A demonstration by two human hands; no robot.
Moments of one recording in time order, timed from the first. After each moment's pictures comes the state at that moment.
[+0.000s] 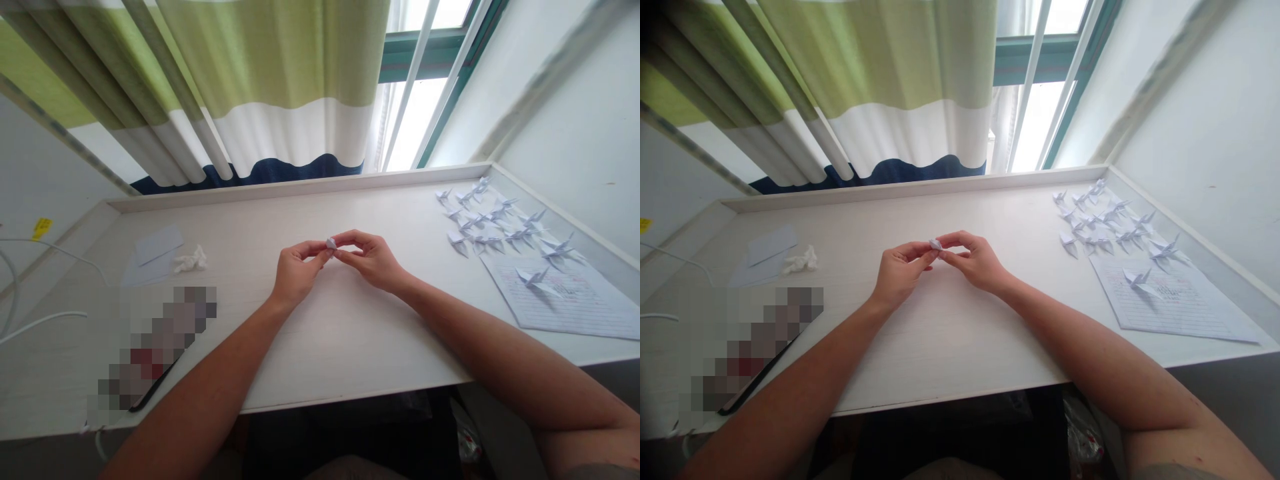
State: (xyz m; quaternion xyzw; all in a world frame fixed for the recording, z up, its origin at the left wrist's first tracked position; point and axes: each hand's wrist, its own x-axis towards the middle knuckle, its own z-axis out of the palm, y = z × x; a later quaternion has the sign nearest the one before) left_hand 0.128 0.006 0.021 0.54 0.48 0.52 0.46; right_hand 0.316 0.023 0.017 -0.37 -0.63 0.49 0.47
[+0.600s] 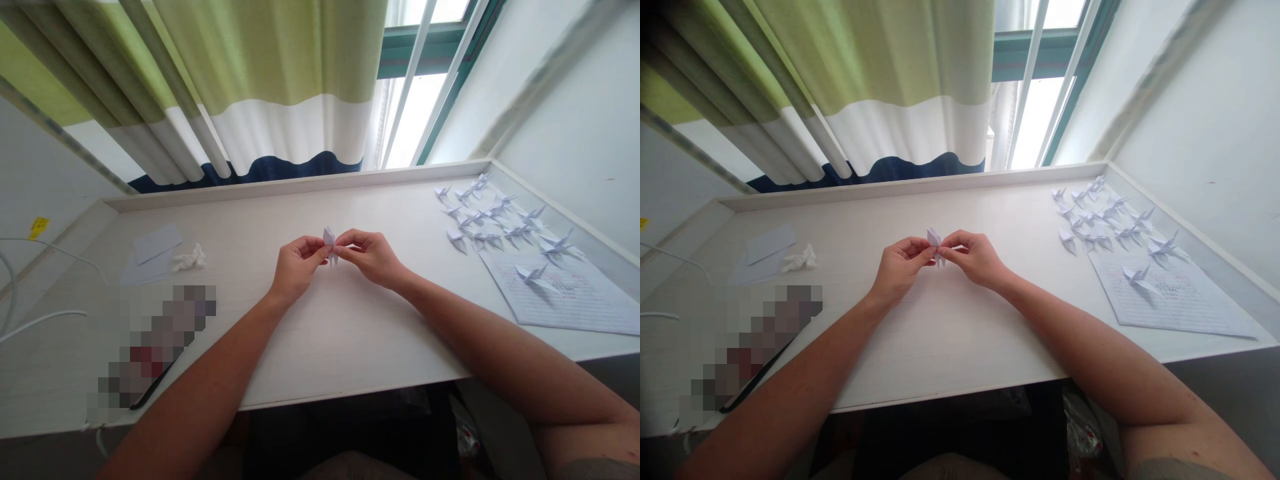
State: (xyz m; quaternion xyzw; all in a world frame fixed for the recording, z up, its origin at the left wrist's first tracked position) left_hand 0.130 0.009 0.019 0.50 0.44 0.53 0.53; right_hand 0.315 0.024 0.018 -0.38 -0.61 0.50 0.47
